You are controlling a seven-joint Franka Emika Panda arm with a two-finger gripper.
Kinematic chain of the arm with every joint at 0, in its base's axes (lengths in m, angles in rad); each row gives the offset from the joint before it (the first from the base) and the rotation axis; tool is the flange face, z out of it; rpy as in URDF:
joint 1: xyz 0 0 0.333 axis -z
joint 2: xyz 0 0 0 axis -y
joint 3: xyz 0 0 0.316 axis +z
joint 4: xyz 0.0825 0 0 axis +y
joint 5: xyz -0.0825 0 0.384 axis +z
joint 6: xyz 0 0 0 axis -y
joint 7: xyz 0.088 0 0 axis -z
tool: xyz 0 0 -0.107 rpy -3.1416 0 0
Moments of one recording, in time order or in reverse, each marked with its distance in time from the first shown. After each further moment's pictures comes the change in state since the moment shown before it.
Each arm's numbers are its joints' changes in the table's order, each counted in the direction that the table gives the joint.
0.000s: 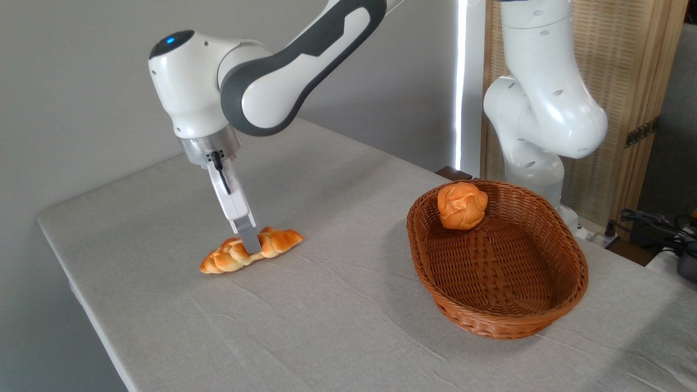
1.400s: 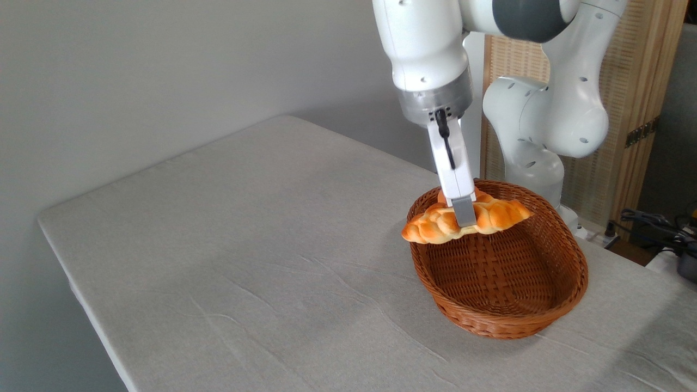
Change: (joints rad) arm -0.029 0.668 0.492 0.444 0.189 -0.402 0.826
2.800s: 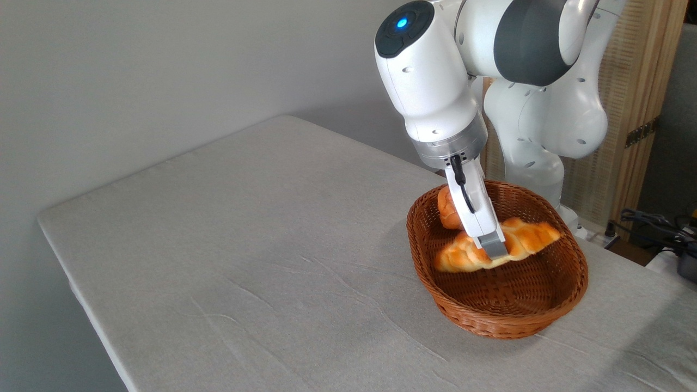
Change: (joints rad) arm 0.035 -0.046 0.079 0.065 0.098 0.008 0.003
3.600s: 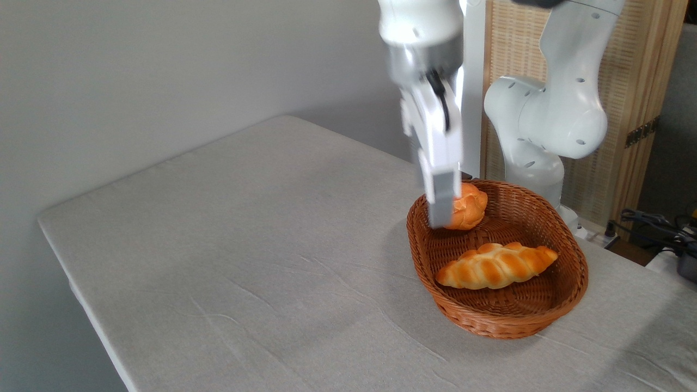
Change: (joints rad) arm 0.009 -0.024 -0.041 -0.287 -0.199 0.002 -0.124
